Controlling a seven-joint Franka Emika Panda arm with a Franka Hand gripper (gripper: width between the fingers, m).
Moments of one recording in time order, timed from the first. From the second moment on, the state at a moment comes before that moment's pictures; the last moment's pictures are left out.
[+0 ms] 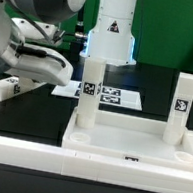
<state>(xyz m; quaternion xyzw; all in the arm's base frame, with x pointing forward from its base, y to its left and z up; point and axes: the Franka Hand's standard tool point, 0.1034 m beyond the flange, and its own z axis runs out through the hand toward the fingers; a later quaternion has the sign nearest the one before) 0.479 -0.173 0.057 -0.88 0.12 0.44 0.09</state>
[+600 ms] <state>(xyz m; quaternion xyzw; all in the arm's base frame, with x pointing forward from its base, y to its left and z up) 0.539 -0.161 0.111 -0.96 0.11 0.24 0.04</state>
